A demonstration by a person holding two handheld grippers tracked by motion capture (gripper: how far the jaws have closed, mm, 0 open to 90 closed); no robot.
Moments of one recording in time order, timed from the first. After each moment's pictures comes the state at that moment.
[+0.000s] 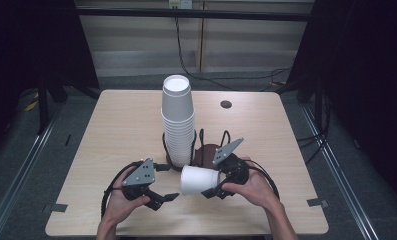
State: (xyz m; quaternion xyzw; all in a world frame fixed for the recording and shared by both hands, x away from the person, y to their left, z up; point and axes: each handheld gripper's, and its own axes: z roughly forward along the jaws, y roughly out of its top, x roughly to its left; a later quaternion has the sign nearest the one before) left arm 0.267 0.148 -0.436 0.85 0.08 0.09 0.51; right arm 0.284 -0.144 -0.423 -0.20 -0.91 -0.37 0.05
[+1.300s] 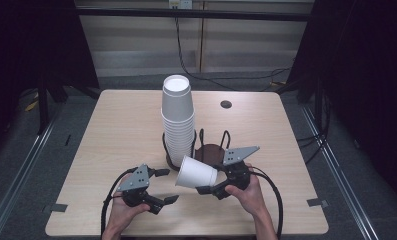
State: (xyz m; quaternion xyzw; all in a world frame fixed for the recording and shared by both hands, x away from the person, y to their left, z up) left arm 0.261 0.157 -0.465 0.81 0.12 0.07 0.57; right arm 0.273 -0.151 -0.439 -0.21 -0.82 -0.53 0.02
